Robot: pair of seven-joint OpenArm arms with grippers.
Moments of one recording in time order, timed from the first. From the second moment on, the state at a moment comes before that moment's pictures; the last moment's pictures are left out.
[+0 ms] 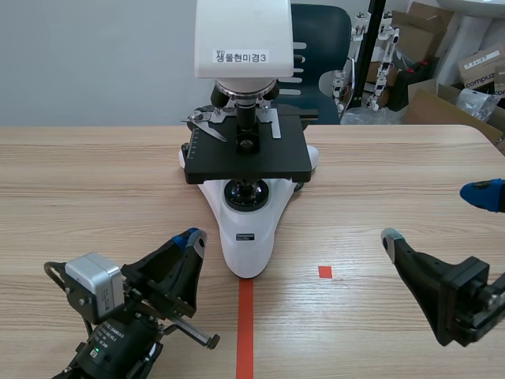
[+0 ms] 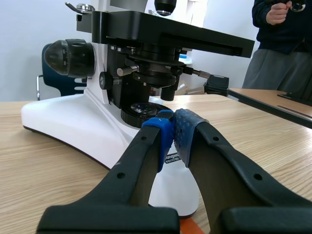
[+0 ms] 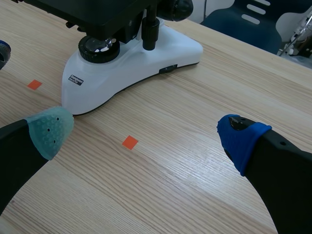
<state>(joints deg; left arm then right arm) 4.2 -9.7 25.4 44.8 -3.2 -16.4 -73.7 -45.8 31.1 12.7 115.0 16.8 23.9 7.1</state>
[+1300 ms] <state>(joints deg) 14.5 -34.9 25.4 66.4 -8.4 -21.0 -60.4 -45.8 31.1 12.7 115.0 16.8 23.9 7.1</state>
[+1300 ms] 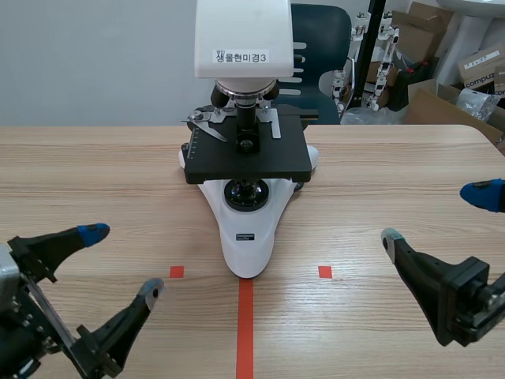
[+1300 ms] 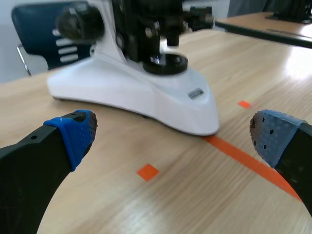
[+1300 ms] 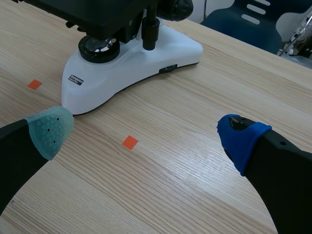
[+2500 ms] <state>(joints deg) 30.7 -39.4 11.9 108.9 -7.4 -17.8 -32.5 -45.8 31.1 12.7 115.0 16.8 23.9 7.1</state>
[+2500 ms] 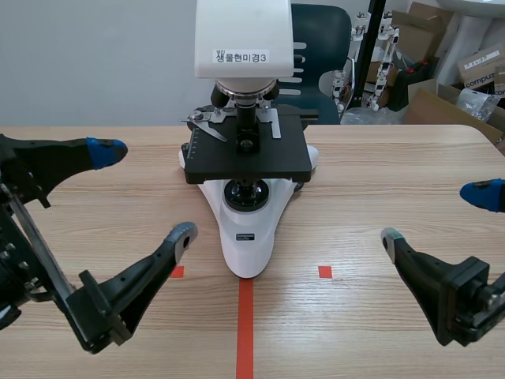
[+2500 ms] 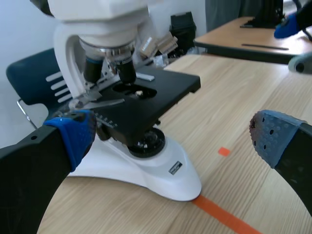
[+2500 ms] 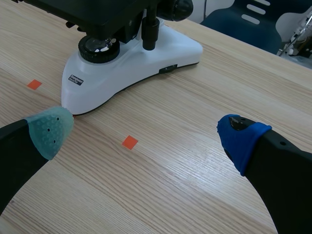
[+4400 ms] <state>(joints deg) 31.7 -23.9 9.1 114.0 5.3 -18.4 -16.9 -45.8 31.1 12.7 115.0 16.8 23.9 7.1</state>
